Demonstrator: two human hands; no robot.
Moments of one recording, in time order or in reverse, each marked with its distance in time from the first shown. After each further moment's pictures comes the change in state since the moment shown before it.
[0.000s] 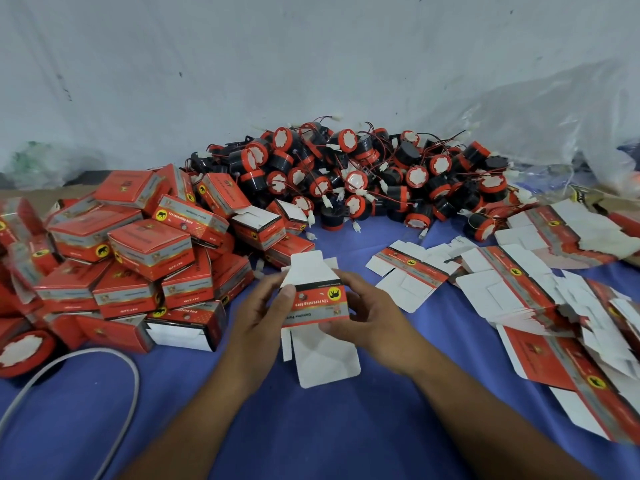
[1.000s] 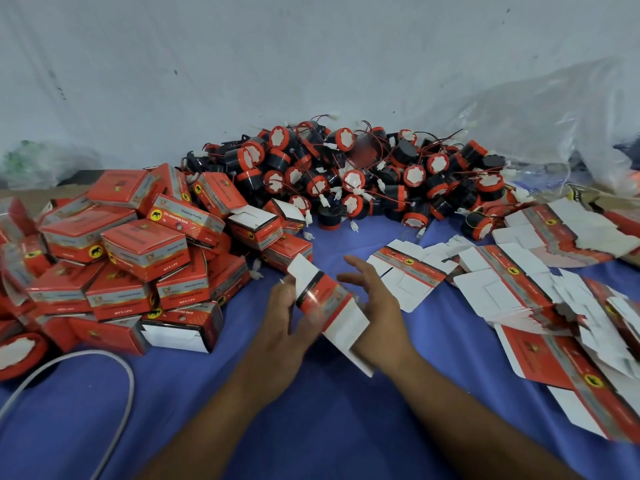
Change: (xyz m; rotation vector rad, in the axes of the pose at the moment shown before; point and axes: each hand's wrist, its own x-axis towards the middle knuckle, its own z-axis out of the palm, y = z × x) left_hand -0.003 -0.005 0.017 0.155 -0.158 -0.021; right_hand 0.003 0.009 0.010 -0.229 0.359 -0.099
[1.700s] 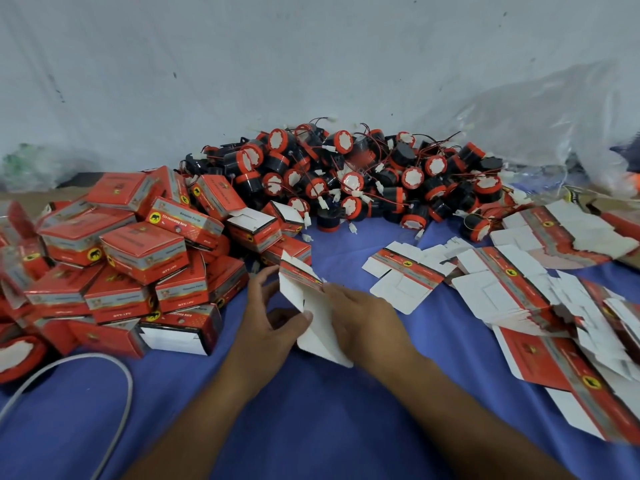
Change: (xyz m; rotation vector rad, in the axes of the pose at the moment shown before) left_hand 0.006 -0.012 -0.014 -0.128 0.115 -0.050; right_hand 0.005 0.000 0.005 -0.877 -0.040 -0.439
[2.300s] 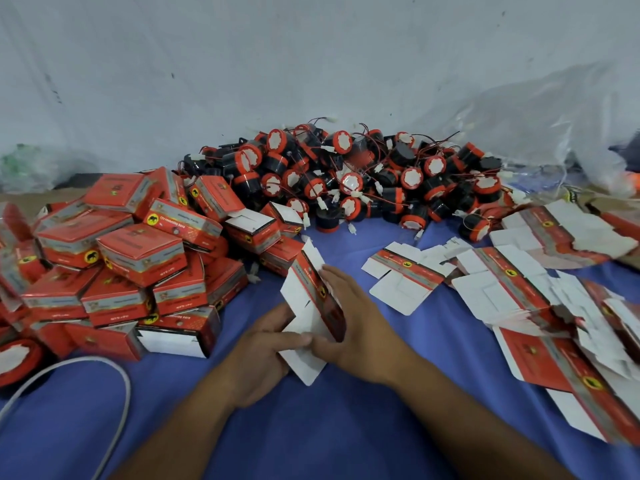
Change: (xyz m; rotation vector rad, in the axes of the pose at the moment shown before) left_hand 0.000 0.001 -0.005 -0.464 -0.414 -0.286; right_hand -0.006 0.003 0.001 0.539 -0.182 0.174
